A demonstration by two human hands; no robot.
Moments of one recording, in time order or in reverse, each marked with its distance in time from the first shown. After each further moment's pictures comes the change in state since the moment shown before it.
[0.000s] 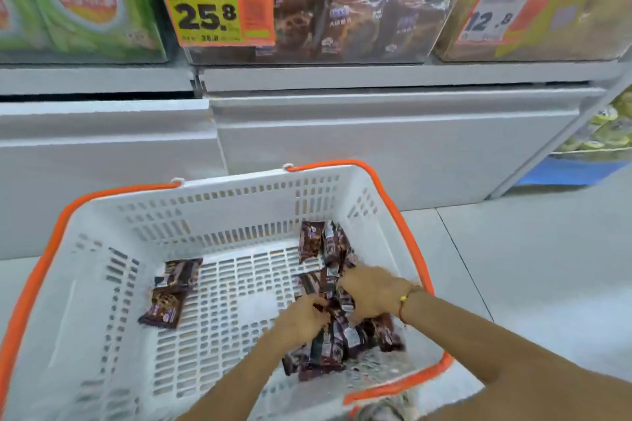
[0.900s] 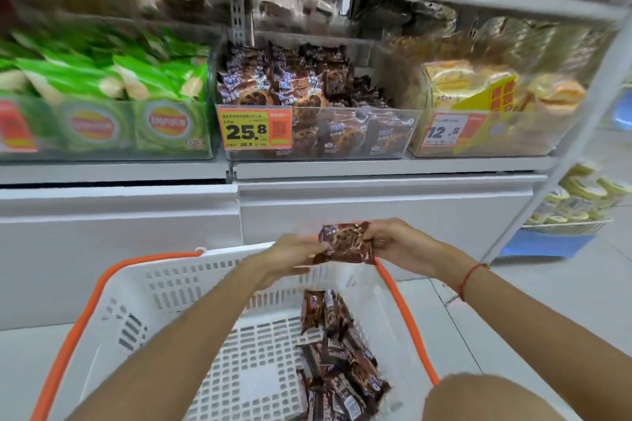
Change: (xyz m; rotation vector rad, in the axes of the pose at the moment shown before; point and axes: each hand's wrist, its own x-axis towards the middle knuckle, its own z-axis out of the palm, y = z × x) left_hand -0.084 0.113 -0.166 -0.494 0.104 0.299; right_hand -0.099 0.033 -0.140 1.677 0.471 -0.211
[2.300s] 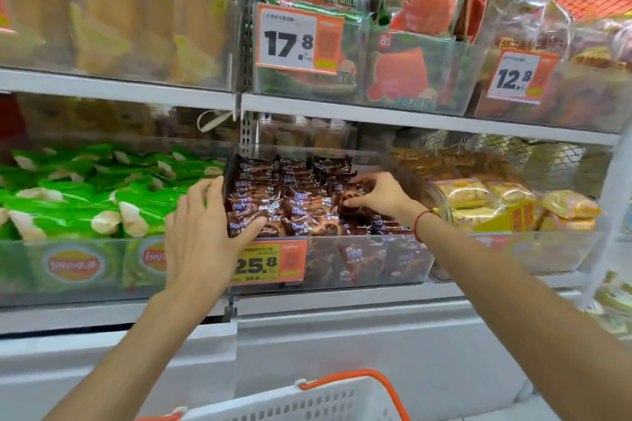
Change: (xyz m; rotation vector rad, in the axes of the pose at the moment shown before) left_hand -0.027 0.148 -0.131 0.899 1.225 0.542; right_hand 0.134 -0.224 -0.005 -0.826 0.532 -0.468
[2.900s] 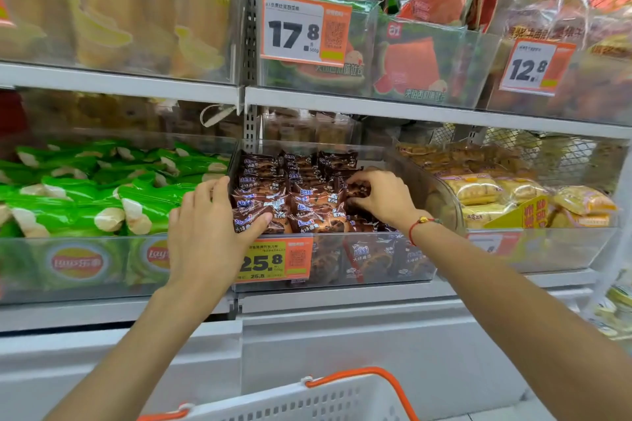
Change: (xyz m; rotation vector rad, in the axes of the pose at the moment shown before) left_hand 0.002 0.002 -0.001 0.056 -0.036 -0.006; right_hand 0.005 0.010 0.014 -0.509 0.140 -0.311
